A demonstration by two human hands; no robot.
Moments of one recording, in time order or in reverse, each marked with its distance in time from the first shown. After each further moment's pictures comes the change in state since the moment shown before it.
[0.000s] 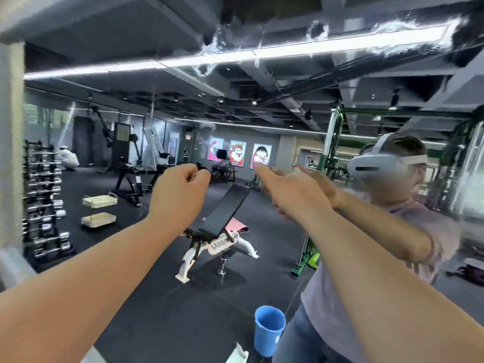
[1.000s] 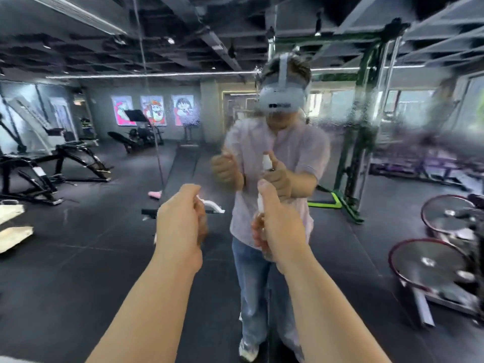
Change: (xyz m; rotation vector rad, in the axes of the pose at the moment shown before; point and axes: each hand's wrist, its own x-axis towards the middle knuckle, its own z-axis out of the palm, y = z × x) left_hand 0.118 -0.247 -0.040 -0.798 -0.456 -0.685; right_hand 0.031 -0.083 0.300 0.580 0.362 0.603
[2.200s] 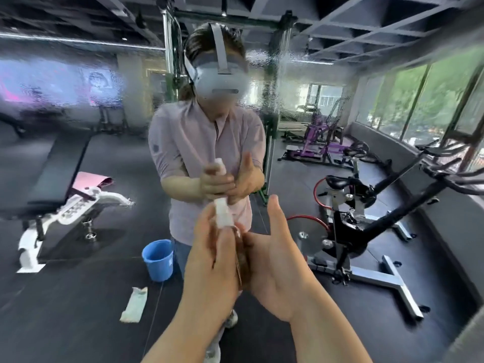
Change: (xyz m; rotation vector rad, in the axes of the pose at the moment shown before) left_hand -0.266 -0.206 0.420 0.191 -0.353 0.186; right_hand 0.028 0.049 -0.496 0.577 -0.363 0.333
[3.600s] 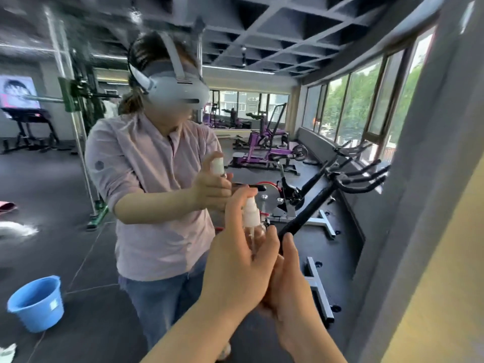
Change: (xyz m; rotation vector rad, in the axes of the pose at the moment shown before) left_hand -0.068 -0.023 0.504 0.190 -0.343 0.404; right_hand -0.127 -0.181 -0.476 -0.176 0.656 -0.408
